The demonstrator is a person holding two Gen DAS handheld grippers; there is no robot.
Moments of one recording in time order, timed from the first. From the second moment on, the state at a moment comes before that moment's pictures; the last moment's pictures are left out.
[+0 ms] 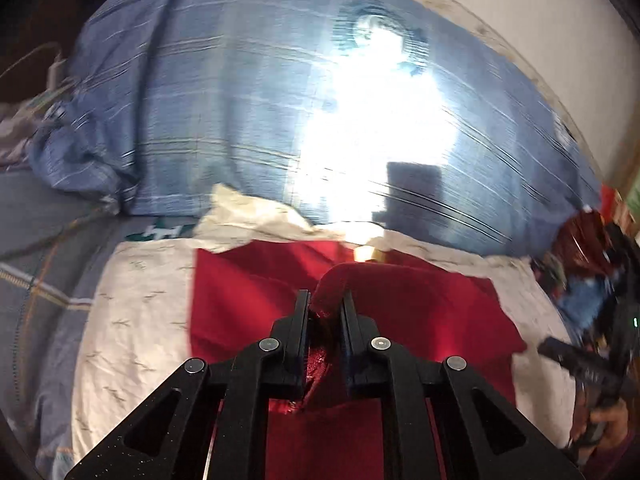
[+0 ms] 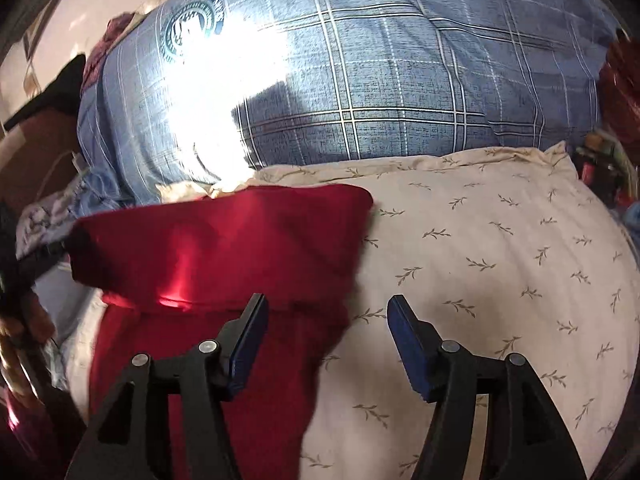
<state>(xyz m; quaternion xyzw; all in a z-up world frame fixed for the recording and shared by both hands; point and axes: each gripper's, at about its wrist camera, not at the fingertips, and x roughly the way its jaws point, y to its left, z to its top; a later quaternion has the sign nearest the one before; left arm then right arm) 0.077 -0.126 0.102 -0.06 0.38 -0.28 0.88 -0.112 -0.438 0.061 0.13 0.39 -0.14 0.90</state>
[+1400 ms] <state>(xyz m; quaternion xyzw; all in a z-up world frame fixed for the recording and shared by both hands) 0.103 -0.171 0.023 0.05 0.44 -0.17 0.88 -0.005 -0.438 0.014 0.09 0.42 -0.18 0.89</state>
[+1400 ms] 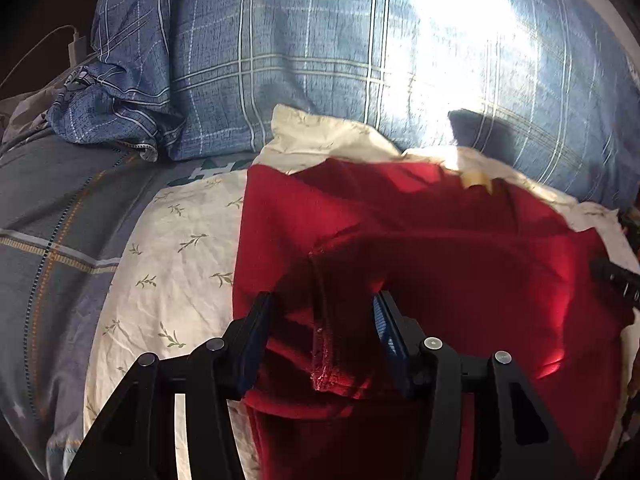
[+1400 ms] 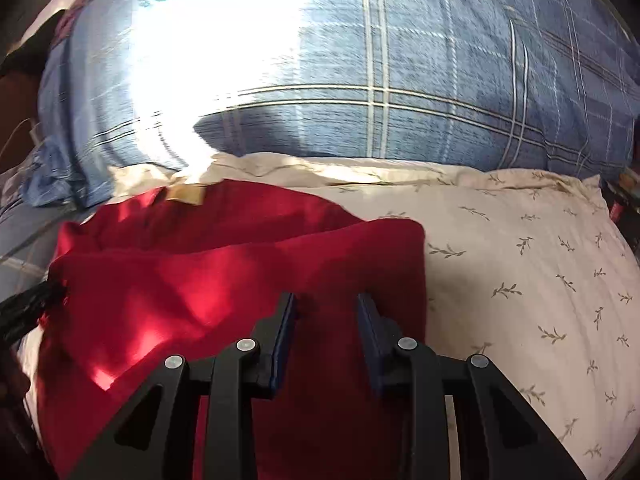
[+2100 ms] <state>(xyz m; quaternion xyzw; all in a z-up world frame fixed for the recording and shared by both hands) 0.105 -0.176 0.017 0.05 0.44 -0.16 0.88 -0.066 -0.416 0.013 0.08 0.43 -0.16 0.89</state>
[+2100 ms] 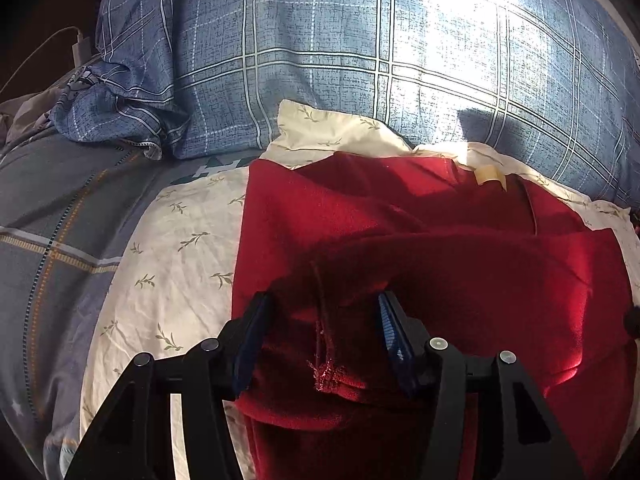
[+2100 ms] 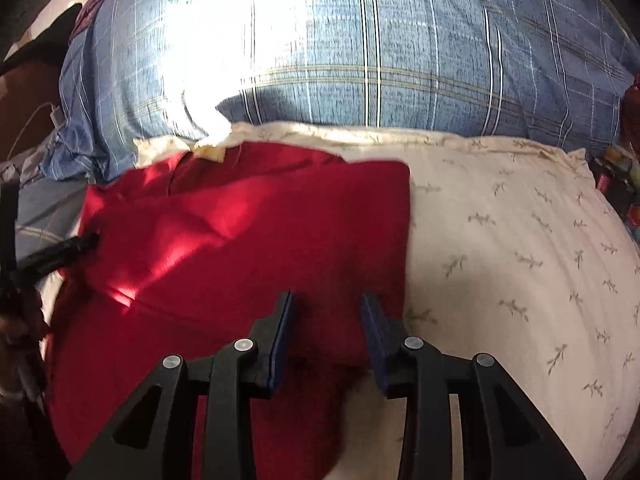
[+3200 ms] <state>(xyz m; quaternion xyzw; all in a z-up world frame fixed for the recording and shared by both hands) 0.105 -0.175 0.017 0.04 0.44 -0.15 0.88 -0.045 -0.386 0.047 0.02 0.42 -0.21 0.88</state>
